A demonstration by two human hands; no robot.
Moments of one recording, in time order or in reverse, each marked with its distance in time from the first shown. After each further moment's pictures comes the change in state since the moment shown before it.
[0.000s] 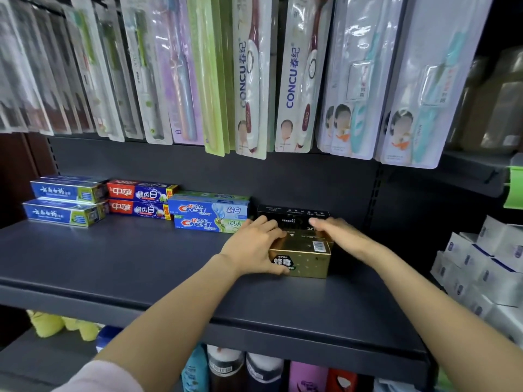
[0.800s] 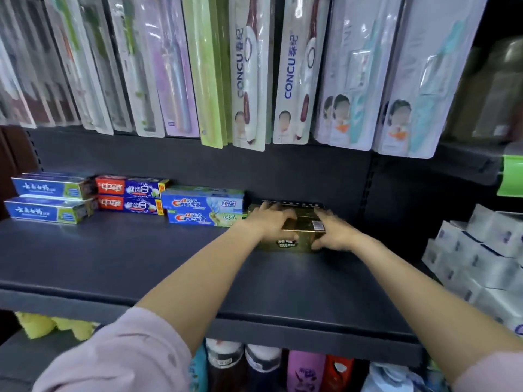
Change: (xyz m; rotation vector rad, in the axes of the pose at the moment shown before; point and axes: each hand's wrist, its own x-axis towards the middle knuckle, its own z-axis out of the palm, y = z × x) left_hand 0.054 0.009 -0.009 -0.126 -0.324 -0.110; right_hand 0.017 0.007 0.009 -0.395 -0.034 0.019
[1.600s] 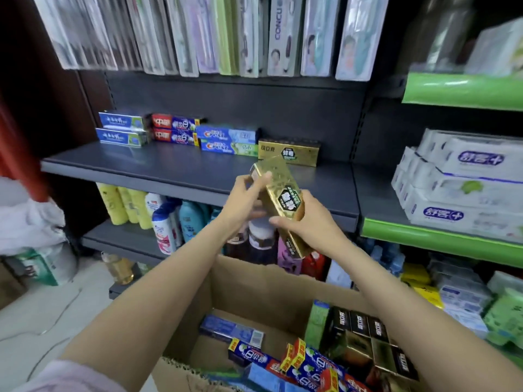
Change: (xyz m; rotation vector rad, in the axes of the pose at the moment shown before) left_hand -0.225 0.132 0.038 -1.444 0.475 -0.445; right_hand -0.239 -0.005 0.062 0.421 0.096 -0.282
